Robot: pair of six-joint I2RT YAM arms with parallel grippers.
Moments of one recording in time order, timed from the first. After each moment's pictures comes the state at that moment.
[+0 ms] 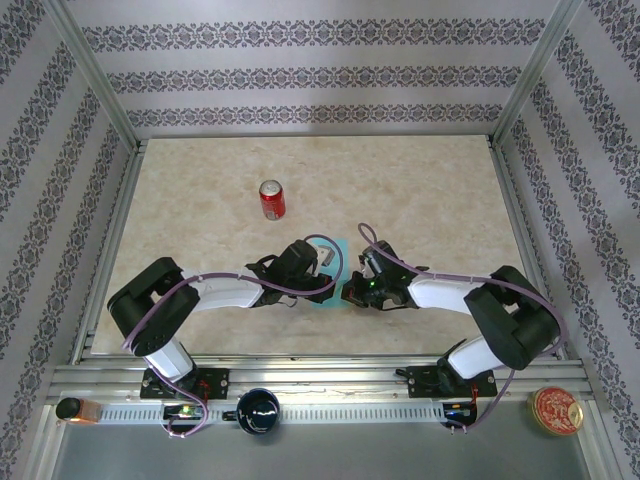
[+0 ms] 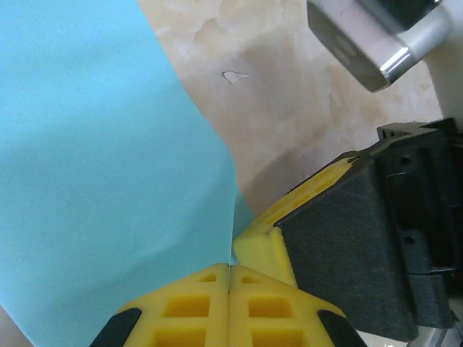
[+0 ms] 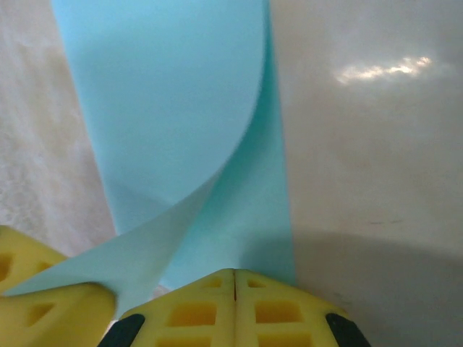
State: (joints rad) left arm -0.82 1.65 0.76 0.09 0.26 -0.56; right arm 0.61 1.49 0.52 -0.03 -0.44 0.96
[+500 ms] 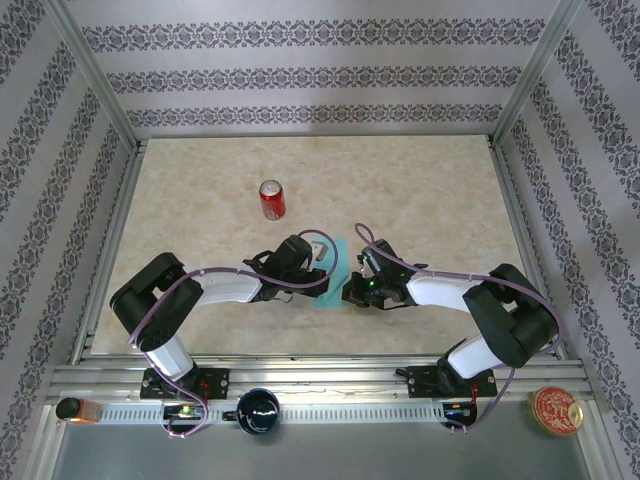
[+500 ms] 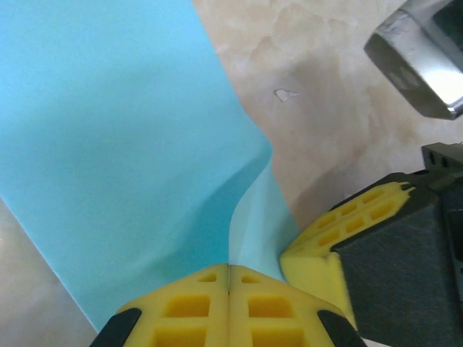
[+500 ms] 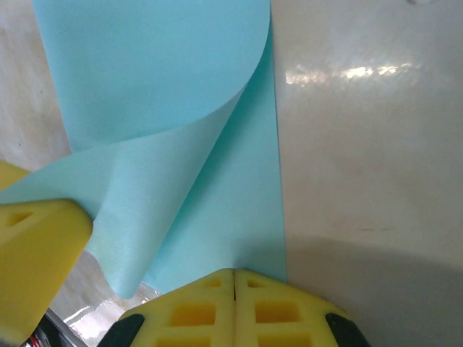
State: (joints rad) left arm -0.76 1.68 0.76 0.09 0.27 -0.56; right arm 0.60 1.50 0.54 -0.08 -0.44 0.89
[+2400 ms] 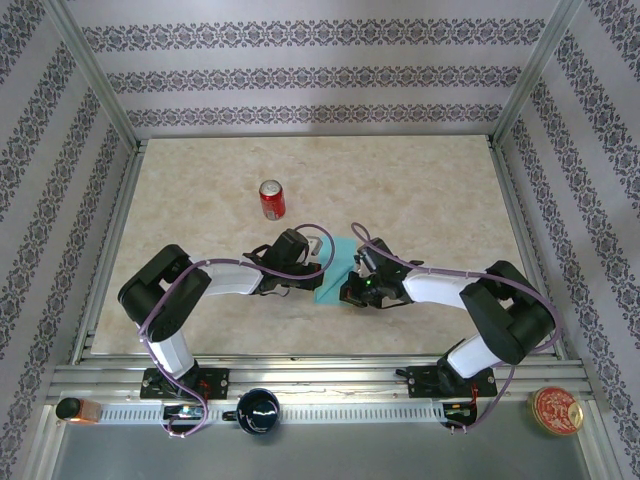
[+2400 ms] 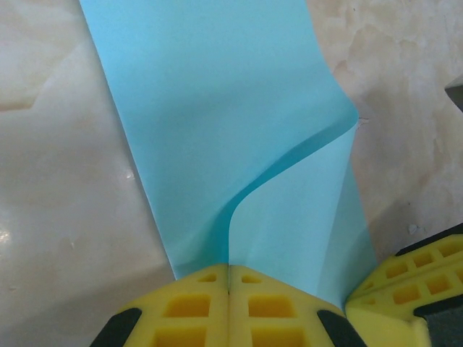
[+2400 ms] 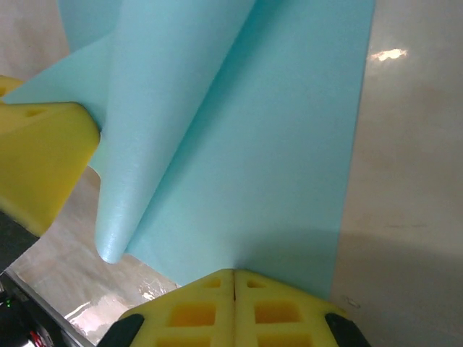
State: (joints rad) left arm -0.70 1.74 0.80 0.07 0.27 -0.52; right arm 0.63 1.52 0.59 -0.13 -0.44 0.90
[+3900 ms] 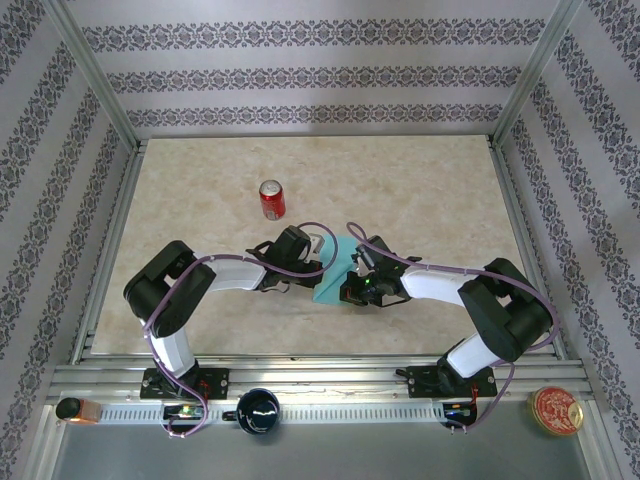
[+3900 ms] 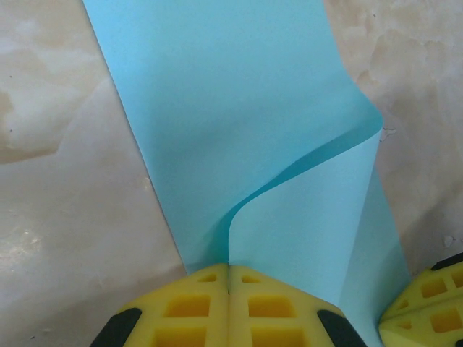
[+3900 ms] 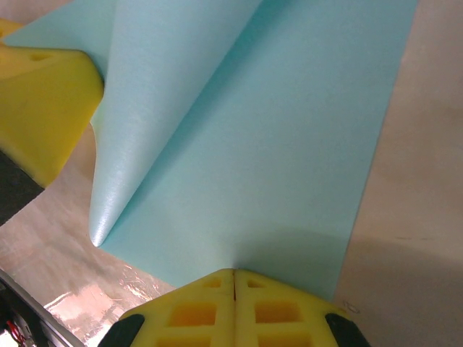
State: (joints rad) left arm -0.69 1.78 0.84 0.04 0.24 -0.43; right arm 0.62 1.54 0.62 -0.19 -0.44 0.81
